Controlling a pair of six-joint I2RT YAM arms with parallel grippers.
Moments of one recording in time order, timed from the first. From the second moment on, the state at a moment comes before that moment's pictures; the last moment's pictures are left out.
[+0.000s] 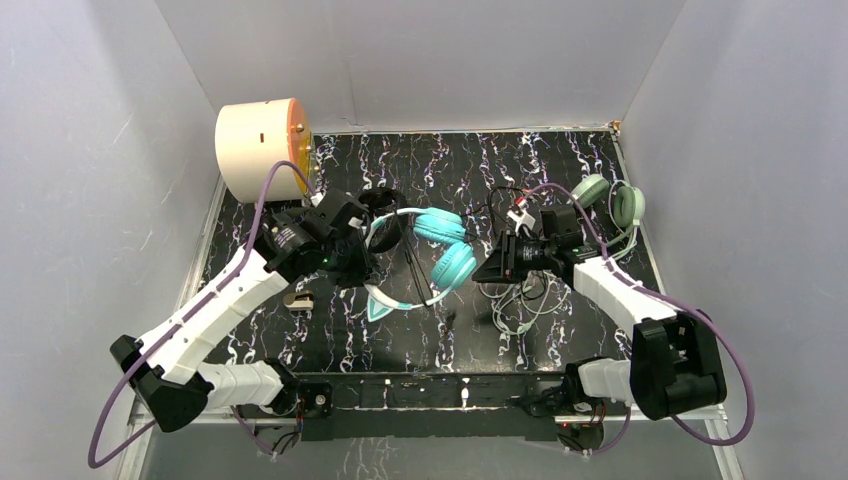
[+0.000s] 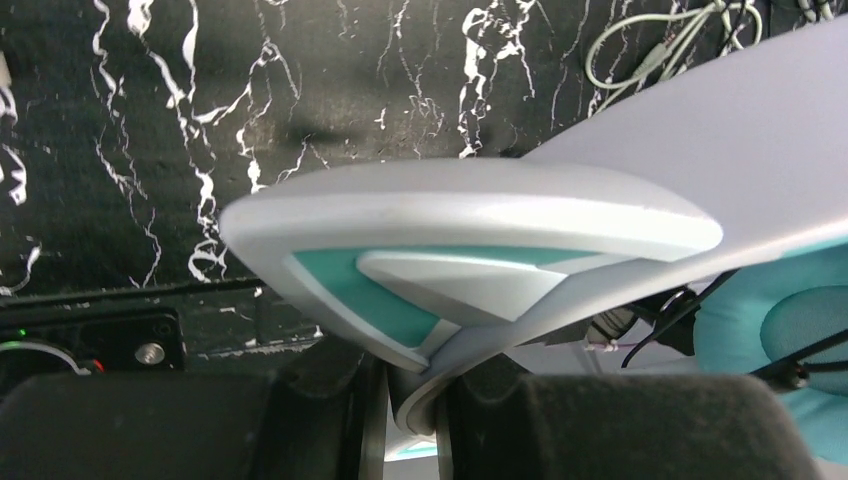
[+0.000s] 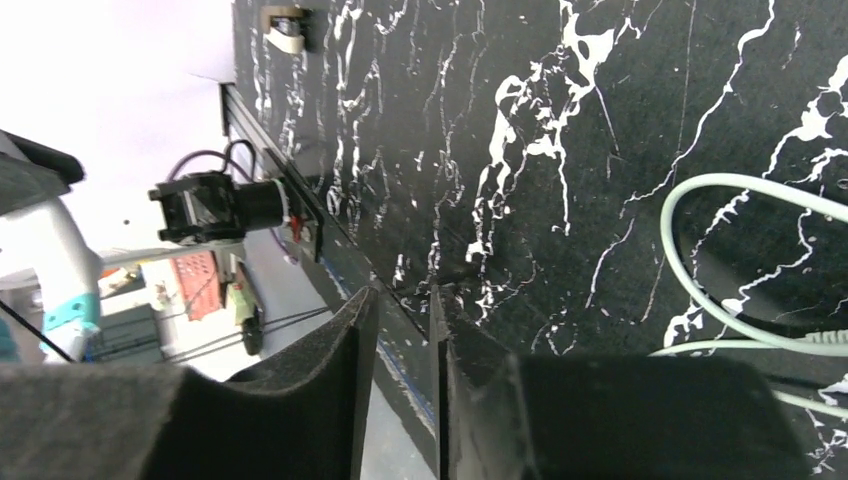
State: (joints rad) left arm -0.76 1.21 1.35 -1.18 -0.04 -0.91; right arm 0.27 1.25 0.68 -0.24 -0.87 0.53
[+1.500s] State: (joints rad) left arm -0.71 1.27 1.38 -1.39 0.05 -1.19; right arm 1.64 1.40 1.16 -0.35 0.69 -0.68
